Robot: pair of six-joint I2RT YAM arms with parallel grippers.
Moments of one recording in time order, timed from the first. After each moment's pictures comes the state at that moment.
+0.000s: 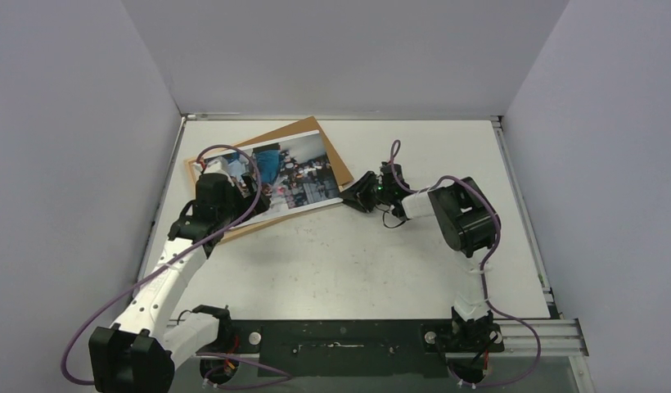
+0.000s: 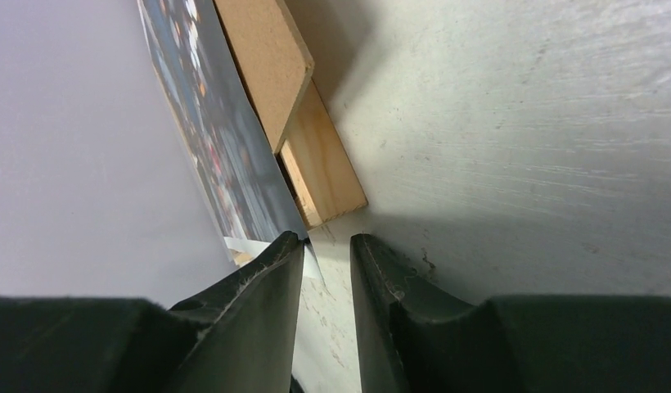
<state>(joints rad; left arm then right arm) -0.20 1.02 0.79 -0.44 -0.02 -0.62 0.42 2.07 1.03 0.45 -0.45 1.18</state>
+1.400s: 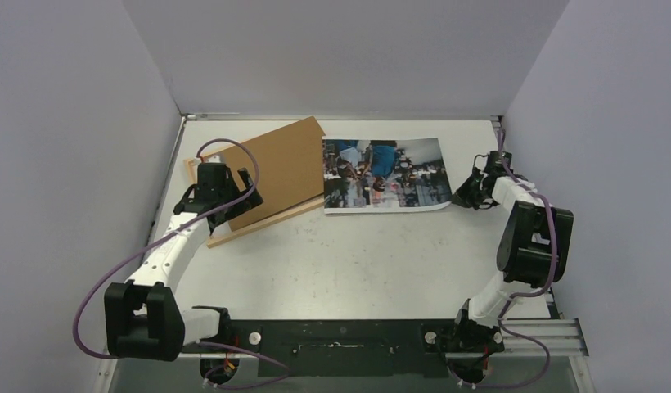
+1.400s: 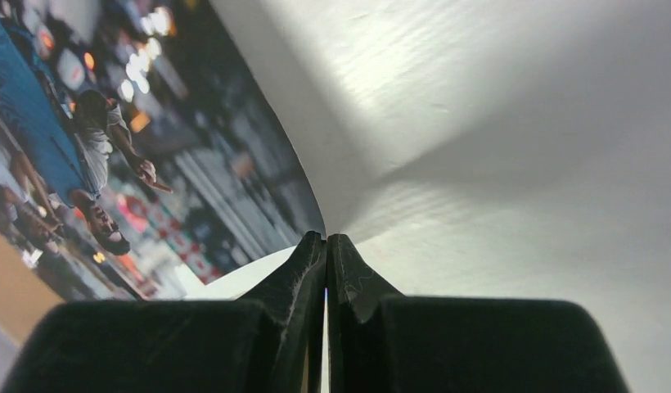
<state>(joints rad) -0.10 1.23 0.86 -0.45 -0.02 -0.56 -0.21 1.74 1.09 -0.39 -0.28 0.56</state>
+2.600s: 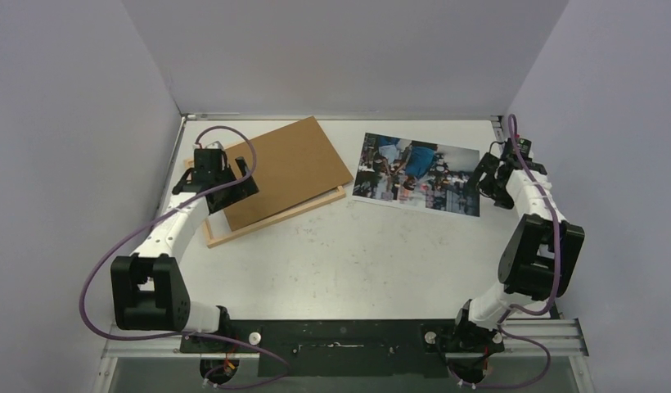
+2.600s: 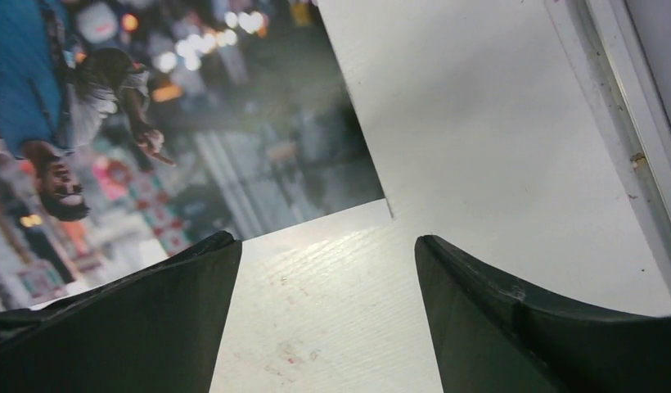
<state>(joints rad) -0.05 1.39 1.01 -0.47 0.01 -0.48 -0.28 1.64 1.21 -0.61 0.04 0.30</state>
